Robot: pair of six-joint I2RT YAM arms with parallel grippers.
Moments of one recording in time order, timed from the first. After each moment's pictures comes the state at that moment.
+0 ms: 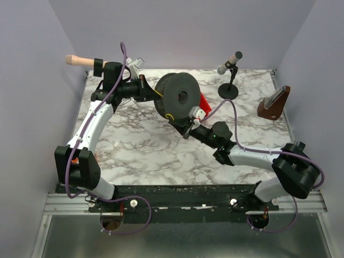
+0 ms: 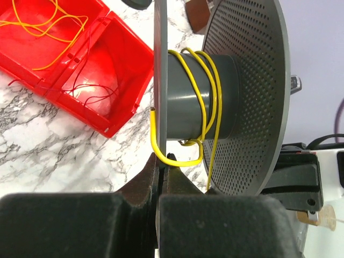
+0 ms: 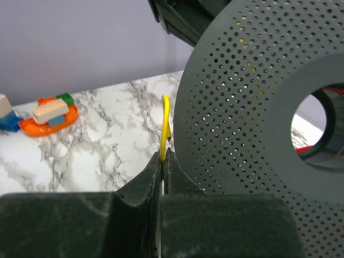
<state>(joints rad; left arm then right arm) -0.16 1.51 1.38 -0.37 0.87 -0.39 0.84 1.45 0.66 0.93 -0.24 -0.09</state>
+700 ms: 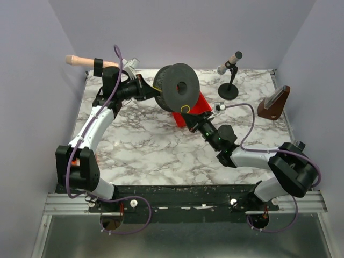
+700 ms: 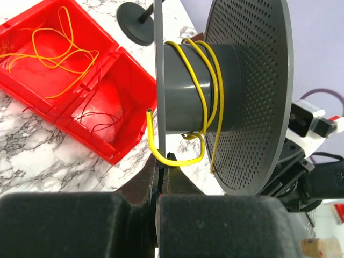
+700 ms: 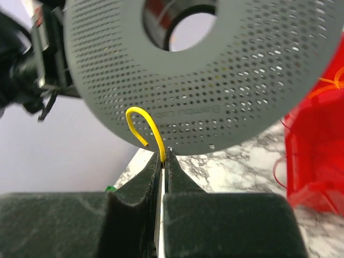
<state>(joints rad) -0.15 1.49 1.27 -0.09 0.84 -0.52 0.78 1.47 0.53 1.18 0.11 0.61</state>
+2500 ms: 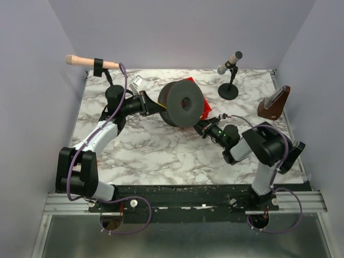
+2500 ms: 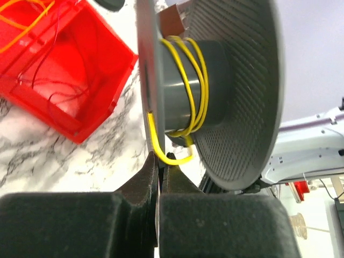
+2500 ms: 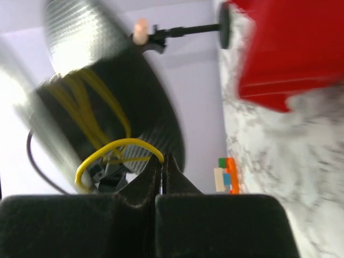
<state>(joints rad) -0.18 1.43 0.94 0.31 0.91 -0.74 0.48 1.78 0.41 1.42 -0.24 1.61</state>
